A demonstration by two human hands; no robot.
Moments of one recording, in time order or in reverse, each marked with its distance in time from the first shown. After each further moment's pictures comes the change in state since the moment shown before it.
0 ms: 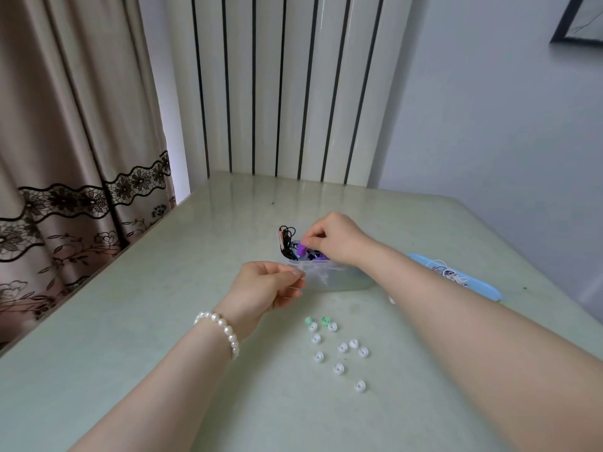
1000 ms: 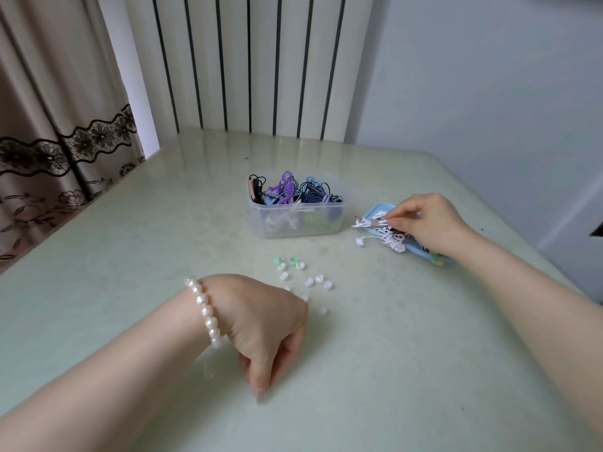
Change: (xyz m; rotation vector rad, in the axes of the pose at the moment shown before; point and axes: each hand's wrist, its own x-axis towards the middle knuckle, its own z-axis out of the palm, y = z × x) left_hand -0.081 0.013 0.039 1.380 -1.124 -0.134; right_hand -0.124 0.108 -0.060 0.048 0.273 0.197
